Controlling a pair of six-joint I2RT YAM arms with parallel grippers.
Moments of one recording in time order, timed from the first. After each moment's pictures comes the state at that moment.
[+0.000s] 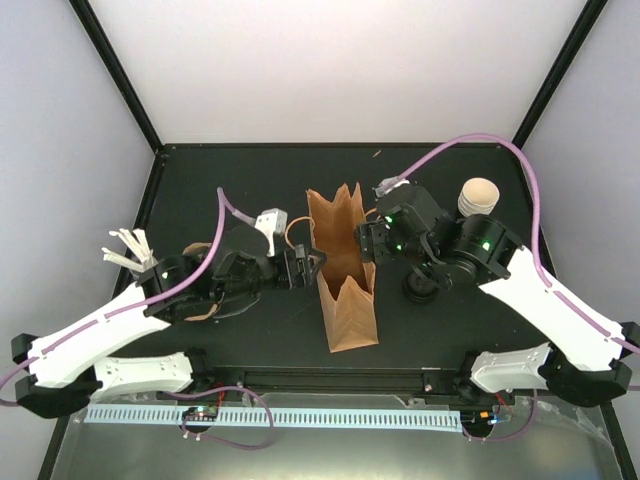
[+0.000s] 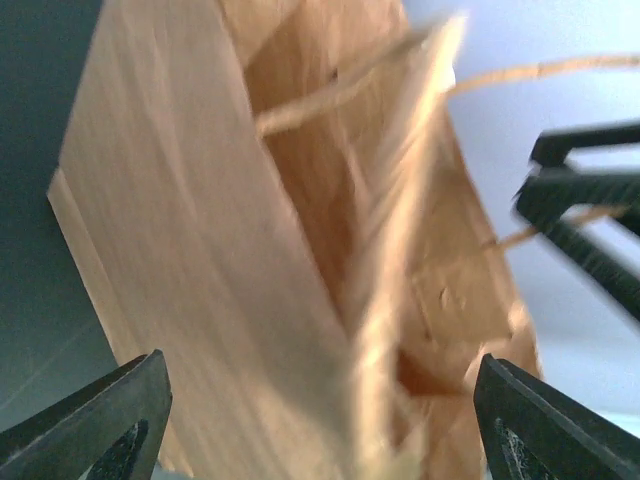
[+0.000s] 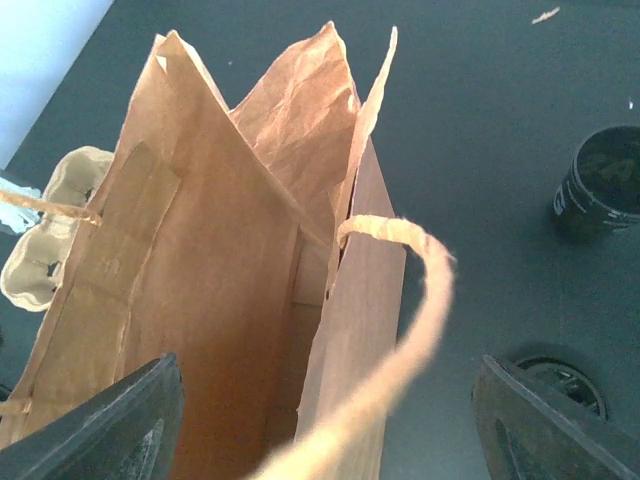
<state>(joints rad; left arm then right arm) -1.07 0.95 1.17 -0.78 -0.12 -0.96 0.99 1.24 1.62 -1.17 0.32 0.56</state>
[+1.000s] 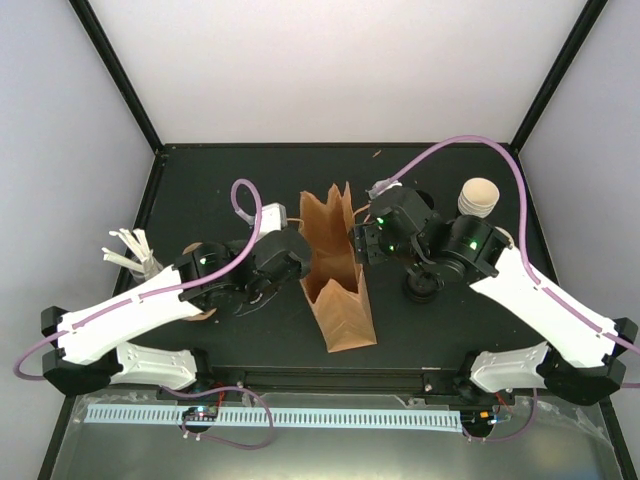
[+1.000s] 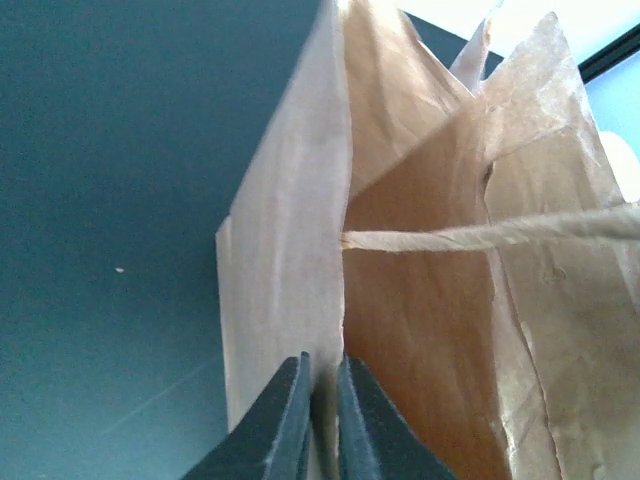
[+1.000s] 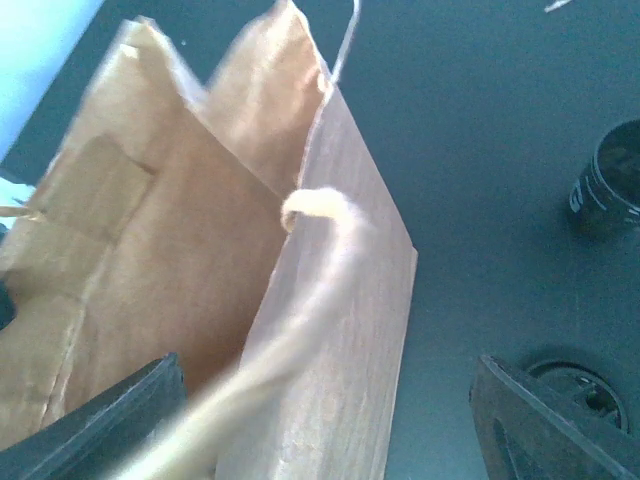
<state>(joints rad) -1.17 1.19 1.39 -1.05 -0.56 -1.20 0.99 1.28 1.59 -1.14 0.32 0.58</state>
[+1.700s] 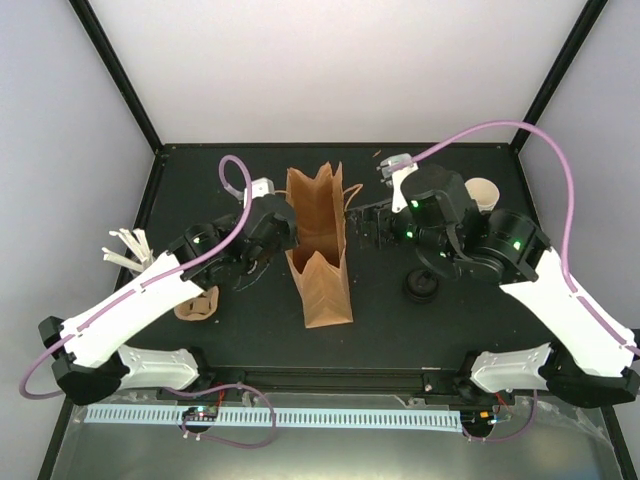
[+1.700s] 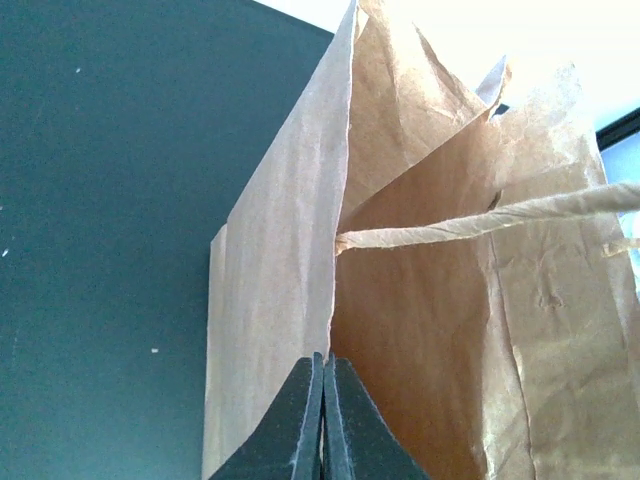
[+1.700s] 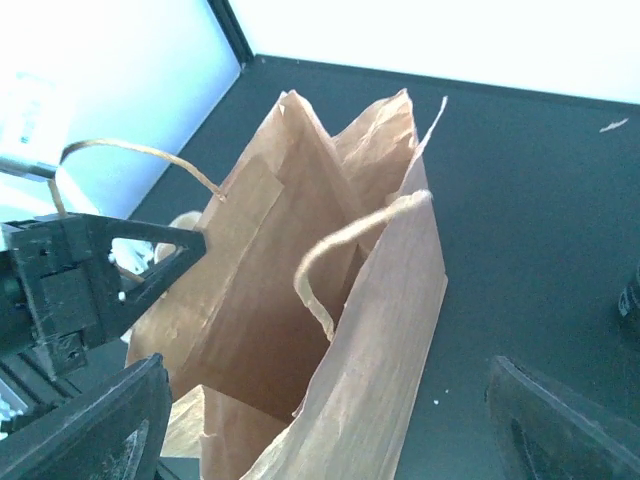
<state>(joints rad) -0.95 1.21 1.39 -0.96 -0.51 -1.01 0.98 1.26 1.75 -1.10 0.23 0.48</state>
